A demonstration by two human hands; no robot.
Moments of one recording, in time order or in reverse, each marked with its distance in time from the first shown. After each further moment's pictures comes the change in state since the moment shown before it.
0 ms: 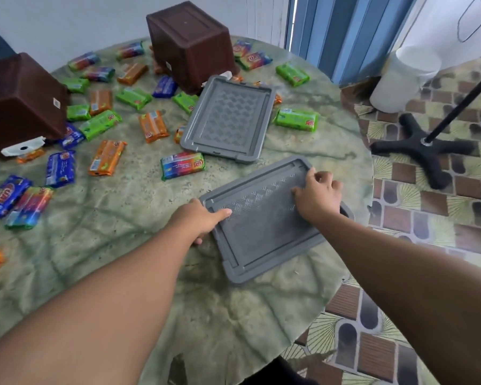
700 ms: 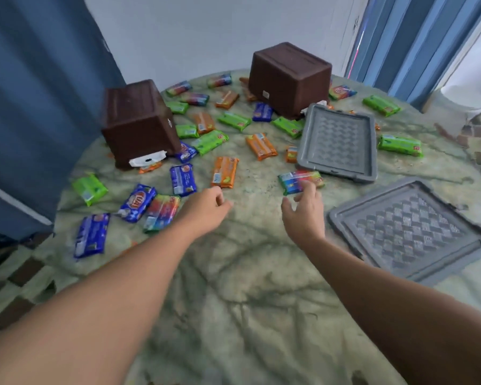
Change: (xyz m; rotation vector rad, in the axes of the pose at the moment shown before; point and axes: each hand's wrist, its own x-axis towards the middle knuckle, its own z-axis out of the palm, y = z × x) left_hand 0.071 -0.234 -0.175 -0.087 0.284 0.420; right_hand -0.126 -0.302 0.103 0.574 0.177 -0.155
